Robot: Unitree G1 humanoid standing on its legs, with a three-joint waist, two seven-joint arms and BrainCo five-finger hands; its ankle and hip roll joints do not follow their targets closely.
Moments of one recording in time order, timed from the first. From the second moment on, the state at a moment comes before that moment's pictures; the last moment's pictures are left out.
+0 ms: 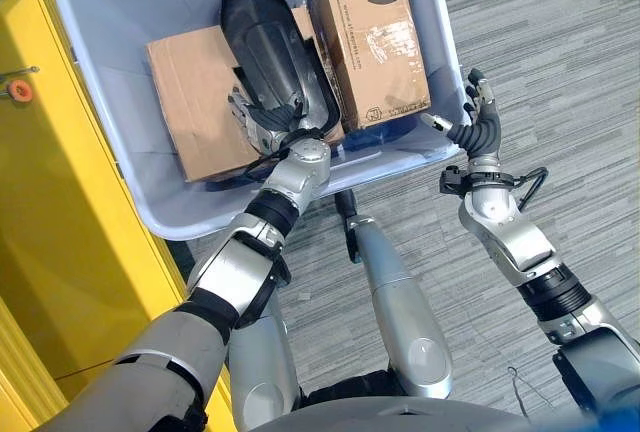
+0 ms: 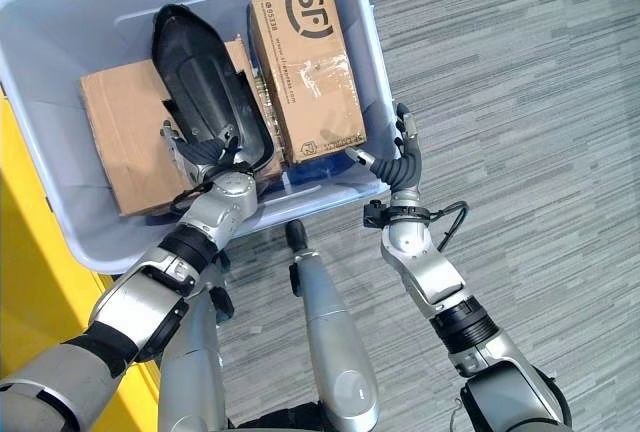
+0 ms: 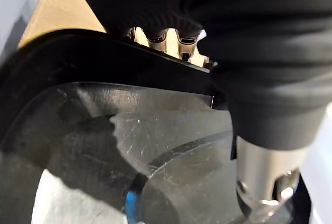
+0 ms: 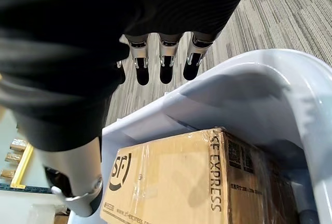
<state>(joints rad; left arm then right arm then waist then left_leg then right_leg) -1.00 0.15 -0.39 0.85 -0.50 0.12 1.23 -0.51 -0.48 0.42 0.03 0.37 0.05 -0.64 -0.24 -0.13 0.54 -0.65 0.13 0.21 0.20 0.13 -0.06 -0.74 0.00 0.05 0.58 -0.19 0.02</state>
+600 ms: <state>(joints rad) -1.04 0.18 -0.39 0.89 -0.57 0.15 1.22 -0.50 -0.49 0.41 0.02 0.37 0.11 -0.66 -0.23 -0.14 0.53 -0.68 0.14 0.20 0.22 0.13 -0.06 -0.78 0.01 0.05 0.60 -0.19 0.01</state>
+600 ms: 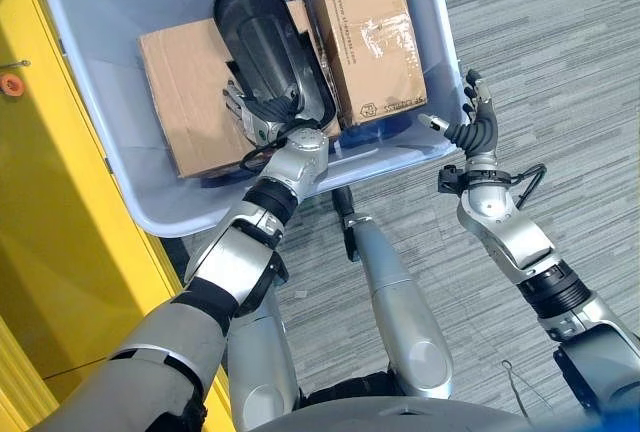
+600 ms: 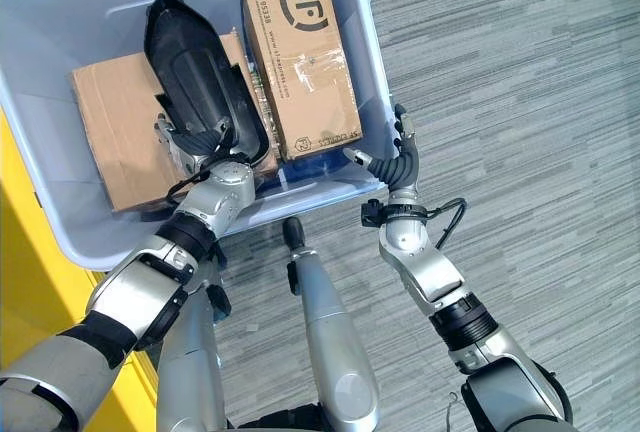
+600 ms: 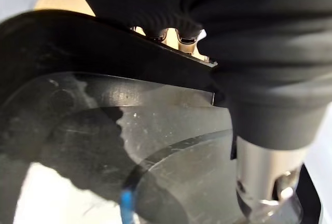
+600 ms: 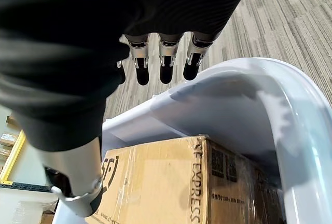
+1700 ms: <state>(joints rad) -1.00 0.35 -0.26 0.87 -0.69 0.02 0.77 -0.40 -0.56 0.36 -0.02 0.37 0.11 -0.67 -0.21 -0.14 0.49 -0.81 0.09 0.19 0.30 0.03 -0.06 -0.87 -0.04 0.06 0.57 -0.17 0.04</state>
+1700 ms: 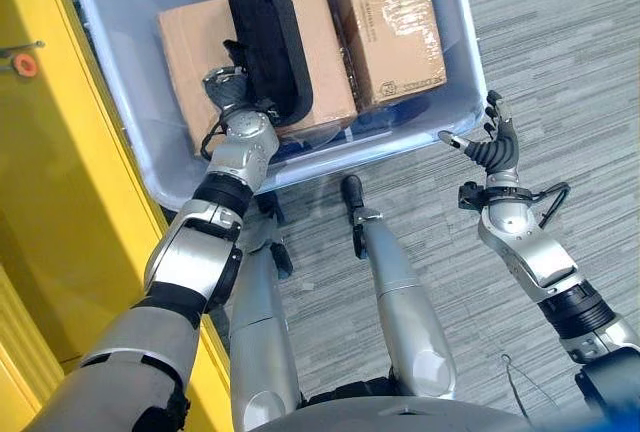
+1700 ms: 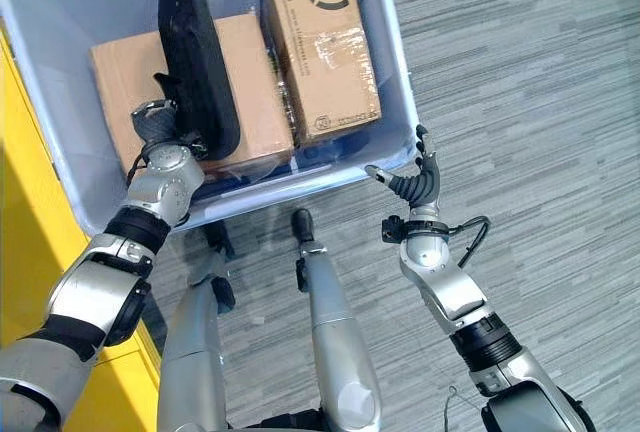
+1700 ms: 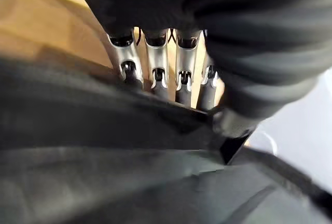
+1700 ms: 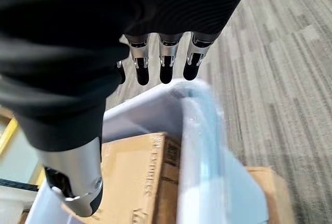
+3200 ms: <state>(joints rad) -0.79 0.20 -0.35 0.65 -0.49 -0.20 0.97 -0.38 -0.47 0.38 -0.01 0.33 0.07 -0.72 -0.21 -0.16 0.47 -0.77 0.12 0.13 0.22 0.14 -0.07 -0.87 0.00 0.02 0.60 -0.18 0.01</state>
